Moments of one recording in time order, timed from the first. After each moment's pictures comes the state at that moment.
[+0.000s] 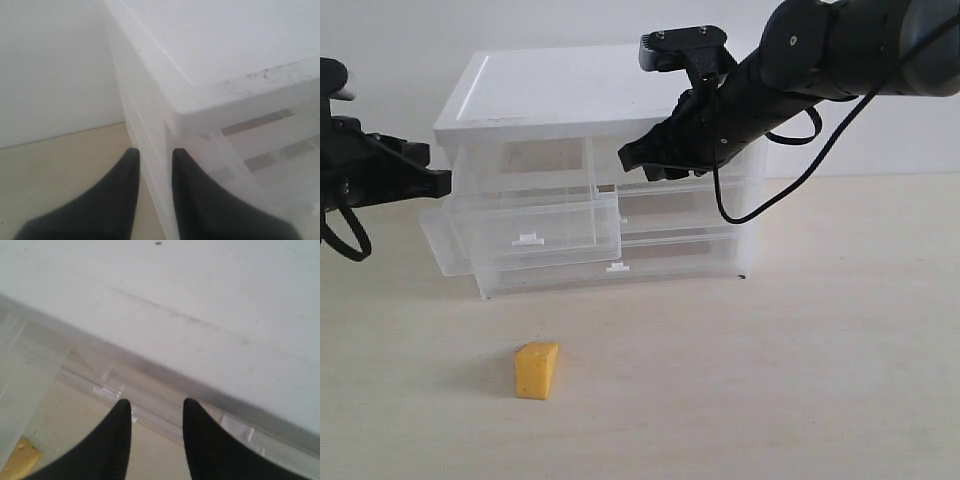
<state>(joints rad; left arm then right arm) -0.19 1.53 -0.77 0.10 -0.35 0.00 0.47 1.91 -1.53 0.33 0.48 -0.34</state>
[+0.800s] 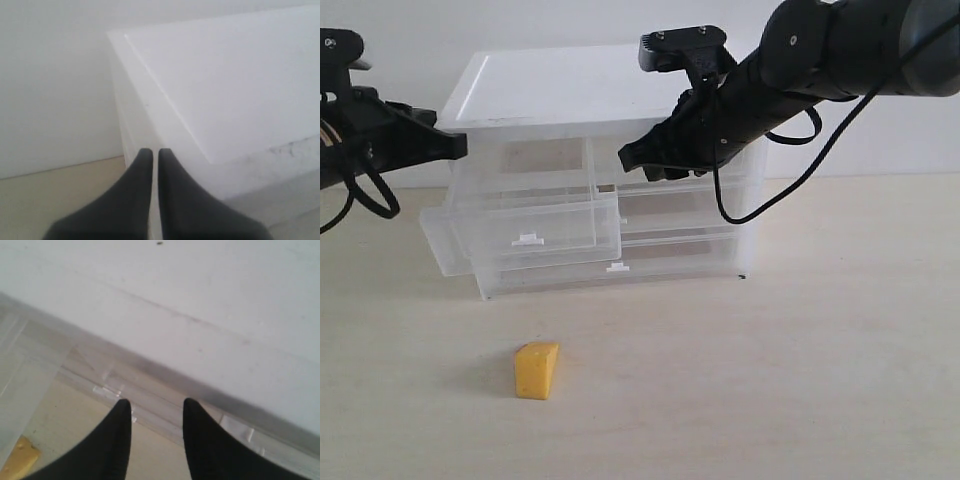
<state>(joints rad) -0.18 1.64 -0.91 0.10 -0.39 -0.04 0.47 1.91 -1.53 0.33 0.48 -0.35</state>
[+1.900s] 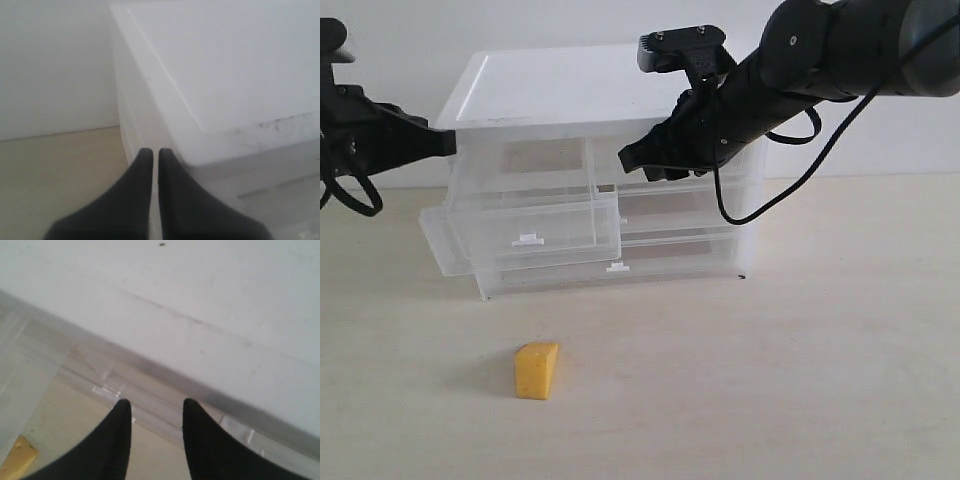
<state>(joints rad) -0.18 1.57 -0.91 0.18 -0.22 -0.18 0.47 1.91 -1.53 0.34 0.47 -0.36</state>
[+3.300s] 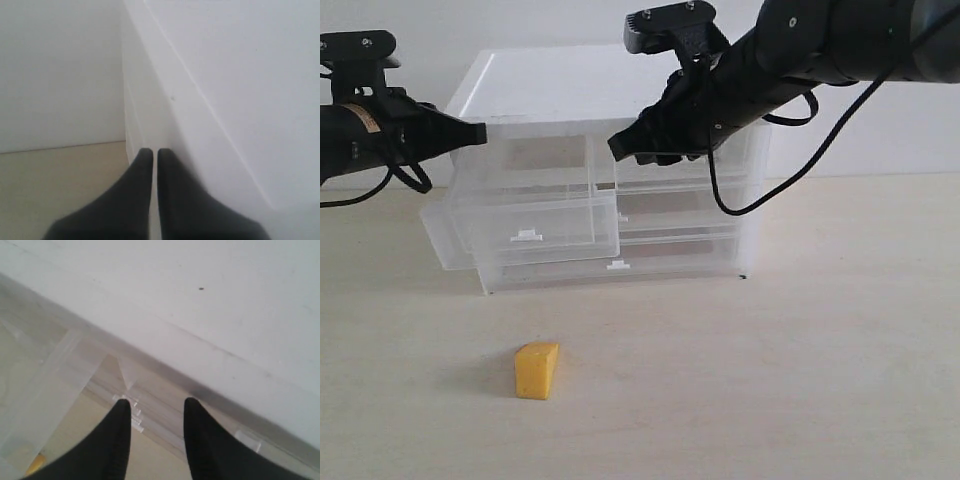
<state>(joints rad) -0.18 1.81 -1.13 0.16 -0.25 -0.19 0.50 1.87 -1.53 0.32 0.46 -0.39</state>
